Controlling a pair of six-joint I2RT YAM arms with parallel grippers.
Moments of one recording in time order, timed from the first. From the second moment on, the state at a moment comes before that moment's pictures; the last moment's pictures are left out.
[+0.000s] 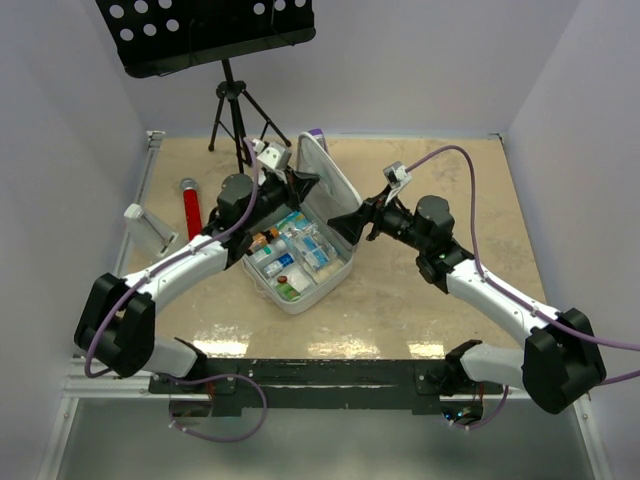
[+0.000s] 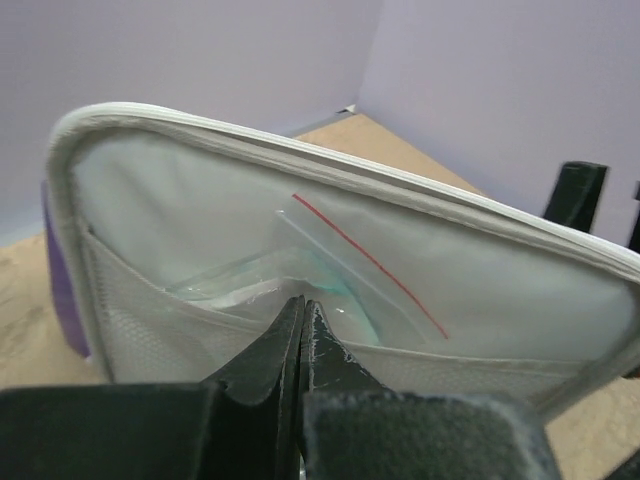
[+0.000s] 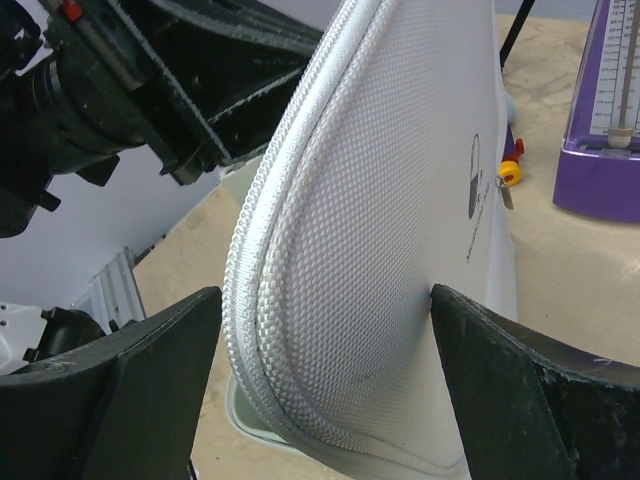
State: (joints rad) left arm -0.51 1.41 0.90 0.57 0.28 -0.22; right arm 0.51 1.20 0.73 0.45 -0.46 0.48
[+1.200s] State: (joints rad) left arm -0.48 1.50 1.01 0.52 0.13 -0.20; right arm 0.51 1.18 0.73 0.44 -0.46 0.48
